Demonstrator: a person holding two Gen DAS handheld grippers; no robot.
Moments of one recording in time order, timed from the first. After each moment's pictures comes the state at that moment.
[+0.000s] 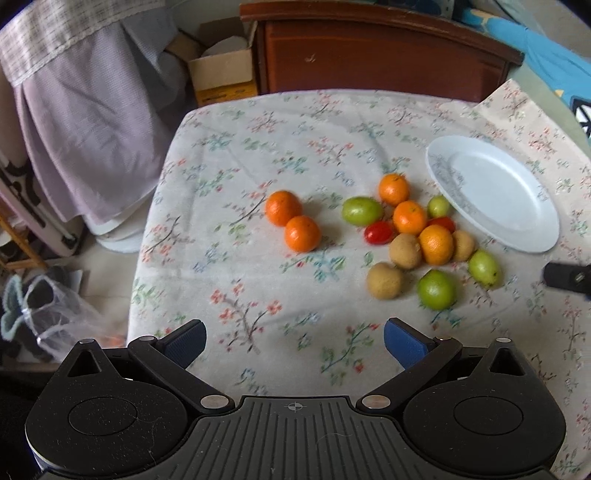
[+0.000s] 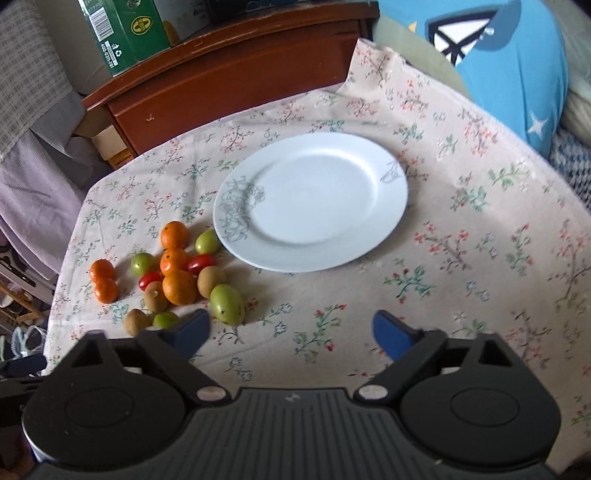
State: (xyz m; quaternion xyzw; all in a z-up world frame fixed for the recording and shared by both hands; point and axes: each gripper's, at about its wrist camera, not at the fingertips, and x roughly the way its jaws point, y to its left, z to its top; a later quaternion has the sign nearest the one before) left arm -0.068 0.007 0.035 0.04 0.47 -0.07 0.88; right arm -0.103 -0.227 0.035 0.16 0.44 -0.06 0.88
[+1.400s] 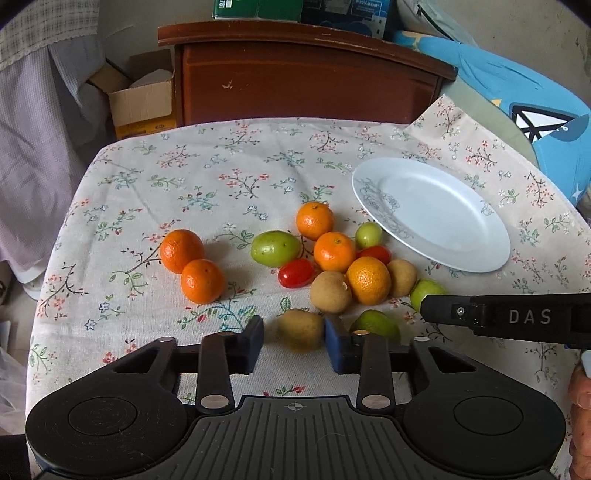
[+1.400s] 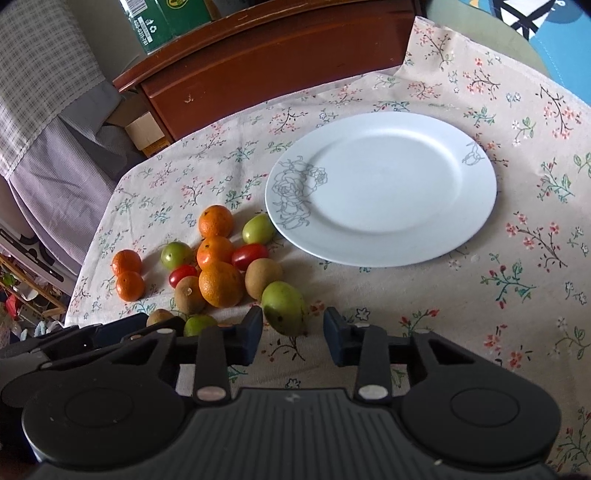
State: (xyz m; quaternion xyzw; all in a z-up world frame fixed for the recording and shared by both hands) left arm -0.051 -0.021 0.004 0.02 0.40 -0.19 0.90; right arm -0.075 -0.198 -0.005 0.18 0.42 0.00 0.89
